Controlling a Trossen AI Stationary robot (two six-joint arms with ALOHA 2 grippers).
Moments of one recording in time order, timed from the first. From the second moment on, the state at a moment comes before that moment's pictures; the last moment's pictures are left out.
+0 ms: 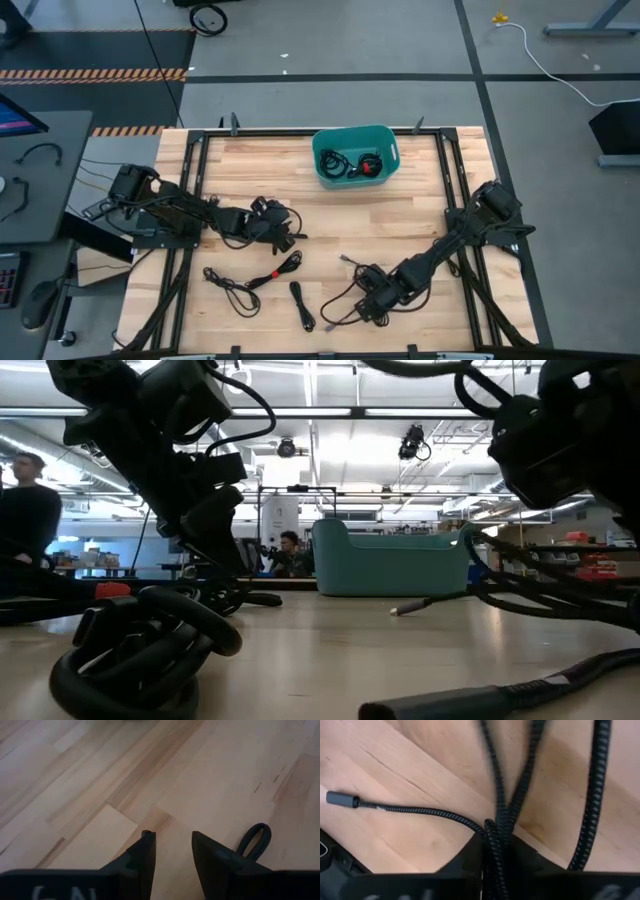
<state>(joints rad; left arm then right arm) -0.20 1.58 0.66 -0.05 -0.59 -0.63 0.64 1.90 1.07 -0.44 0.02 1.63</state>
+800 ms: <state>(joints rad) -0.20 1.58 0.66 -0.04 -0.59 -0.64 0.25 1.27 1.06 -0.97 0.53 1.14</state>
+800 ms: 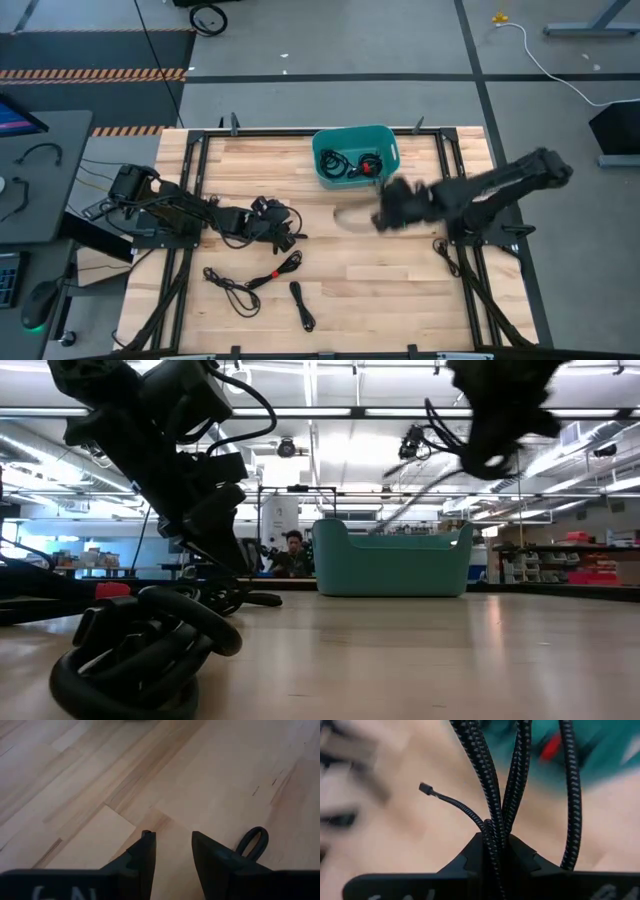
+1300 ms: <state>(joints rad) -0.20 1.58 0.66 -0.02 -0.59 -0.64 -0.41 1.33 0.95 -0.42 0.37 0.48</state>
